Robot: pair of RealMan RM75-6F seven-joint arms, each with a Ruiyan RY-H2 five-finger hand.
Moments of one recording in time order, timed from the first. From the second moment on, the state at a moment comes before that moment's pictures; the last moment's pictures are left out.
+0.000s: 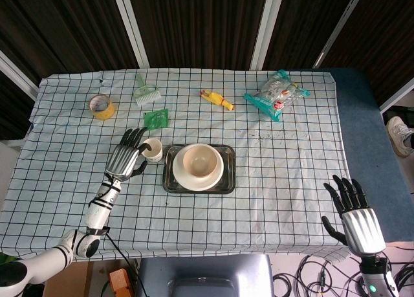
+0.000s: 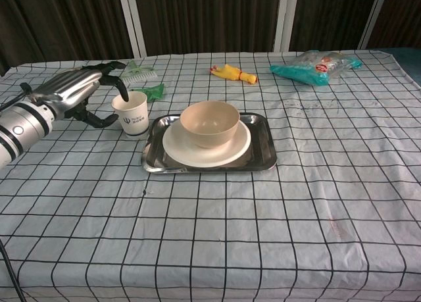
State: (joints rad) left arm -0.71 -1.78 -0.22 -0.87 1.42 1.06 -0.04; right arm 0.09 -1.27 -0.07 -1.56 -1.66 1.66 -0.14
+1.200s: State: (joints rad) left arm -0.75 -1.77 -0.17 -0.94 1.50 1.24 -0.17; right arm 0.06 -1.25 -0.04 -1.59 -1.68 1.60 -0.15
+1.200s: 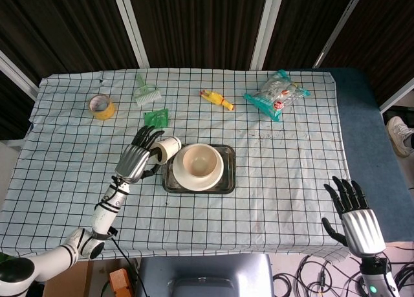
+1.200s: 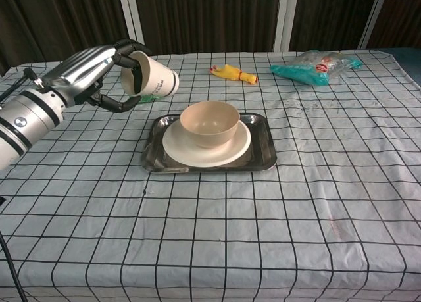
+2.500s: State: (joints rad) left arm -0.89 -1.68 -0.24 -1.28 1.28 0.94 0.14; right arm 0.05 -1.21 -0.03 -1.60 -1.70 1.58 -0.10
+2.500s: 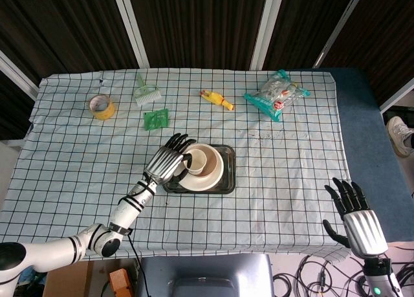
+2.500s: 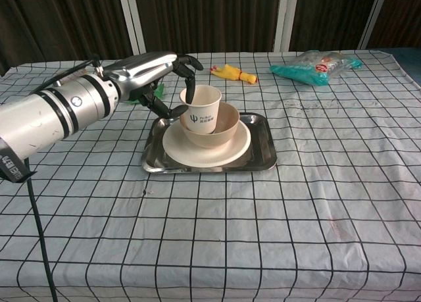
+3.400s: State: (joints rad) left arm -0.93 -1.87 -0.26 -0.98 1.32 0.99 -0.07; right arm 0.04 -1.20 -0.03 -1.61 -1.70 1.58 -0.07
